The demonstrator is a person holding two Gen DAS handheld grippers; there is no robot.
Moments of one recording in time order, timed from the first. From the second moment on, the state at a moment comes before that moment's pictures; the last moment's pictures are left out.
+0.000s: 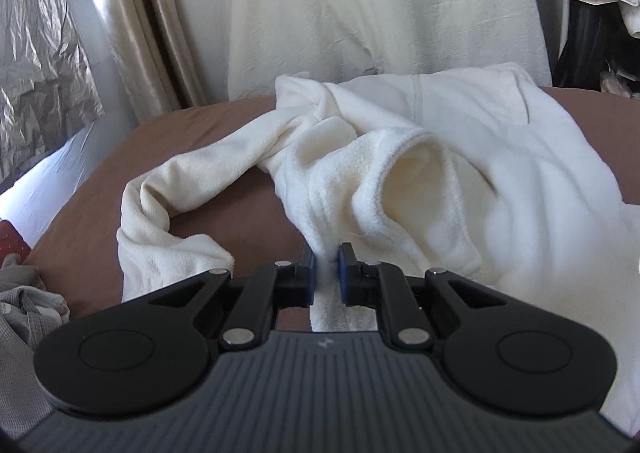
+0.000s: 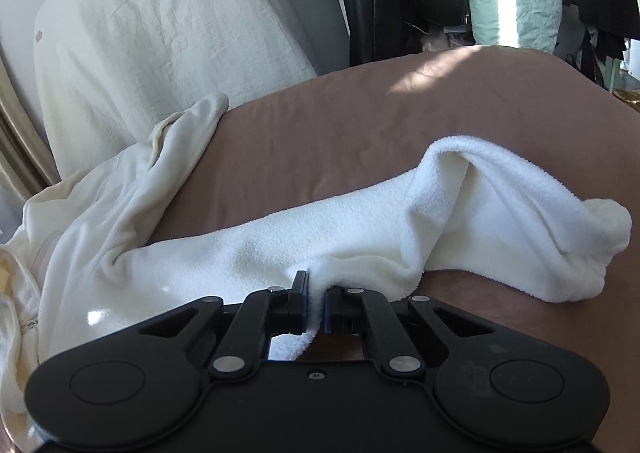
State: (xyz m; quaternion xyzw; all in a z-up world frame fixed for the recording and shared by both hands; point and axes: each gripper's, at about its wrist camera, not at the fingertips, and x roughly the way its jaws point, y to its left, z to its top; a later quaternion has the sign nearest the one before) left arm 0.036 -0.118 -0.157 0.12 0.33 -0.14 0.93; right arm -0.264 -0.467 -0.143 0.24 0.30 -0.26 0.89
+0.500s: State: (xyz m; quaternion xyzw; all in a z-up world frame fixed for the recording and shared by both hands) left arm 0.031 -0.122 -0.153 0.13 0.33 -0.16 0.92; right arm -0.263 -0.467 -0.151 0.24 0.31 -0.26 0.88
